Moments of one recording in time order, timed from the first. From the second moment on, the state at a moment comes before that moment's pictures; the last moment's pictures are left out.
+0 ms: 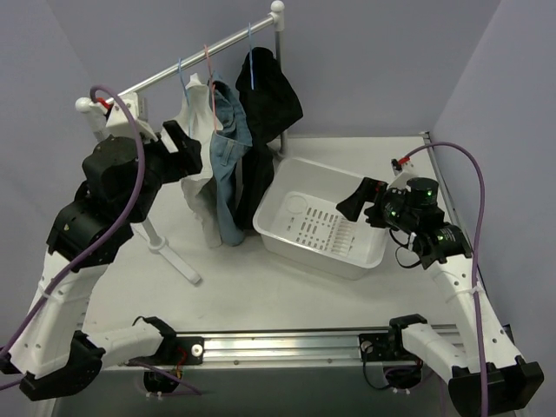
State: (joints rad) left arm -0.63 1.14 1.77 -0.81 -0.51 -0.43; right arm 0.18 0.93 0.94 -0.51 -0.35 0.47
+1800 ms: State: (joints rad) left arm -0.23 1.37 1.69 -0.55 0.04 -0.41; right arm 0.18 0.95 0.99 -0.53 -0.38 0.42
